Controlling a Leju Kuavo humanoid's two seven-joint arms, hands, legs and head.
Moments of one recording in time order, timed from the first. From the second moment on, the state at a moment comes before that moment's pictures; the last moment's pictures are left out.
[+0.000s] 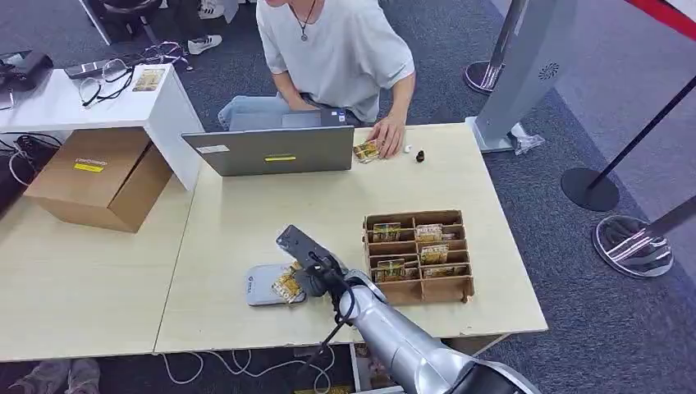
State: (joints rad) left arm -0.02 -0.22 0.06 -0.17 0.73 0.69 0.01; right arm -0.64 0.28 0.61 -0.42 0.20 -0.16 0.03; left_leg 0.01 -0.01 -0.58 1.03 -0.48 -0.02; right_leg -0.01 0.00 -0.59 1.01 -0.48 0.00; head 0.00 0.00
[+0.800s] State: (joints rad) left arm -0.03 -0.23 0.06 -0.17 0.73 0.70 -0.01; right arm -0.64 0.30 0.67 -0.40 0.39 -0.25 0.05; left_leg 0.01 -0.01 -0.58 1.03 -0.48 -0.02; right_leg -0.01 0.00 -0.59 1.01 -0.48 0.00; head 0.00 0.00
